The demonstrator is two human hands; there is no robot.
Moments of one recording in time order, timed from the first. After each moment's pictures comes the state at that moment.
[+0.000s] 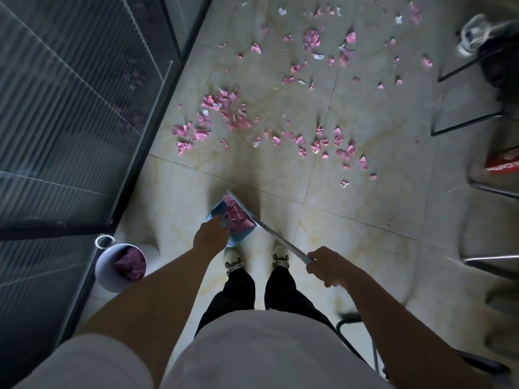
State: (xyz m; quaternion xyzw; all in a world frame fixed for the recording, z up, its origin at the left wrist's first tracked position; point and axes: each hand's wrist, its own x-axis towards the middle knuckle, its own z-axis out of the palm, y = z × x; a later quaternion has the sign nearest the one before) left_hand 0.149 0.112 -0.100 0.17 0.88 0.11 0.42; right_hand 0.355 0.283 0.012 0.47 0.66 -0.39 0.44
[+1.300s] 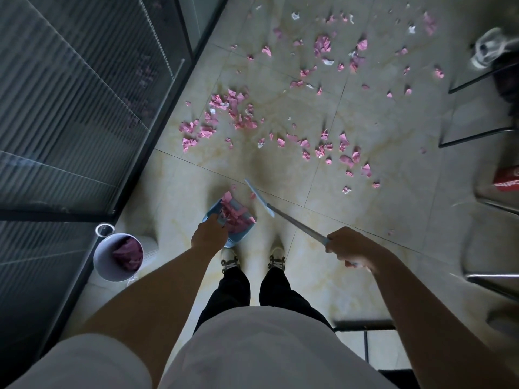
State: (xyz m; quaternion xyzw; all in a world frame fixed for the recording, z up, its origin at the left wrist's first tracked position) left_hand 0.176 0.117 -0.091 0.10 0.90 0.12 0.41; right_hand 0.361 0.352 0.027 0.50 0.67 -0.36 0.41
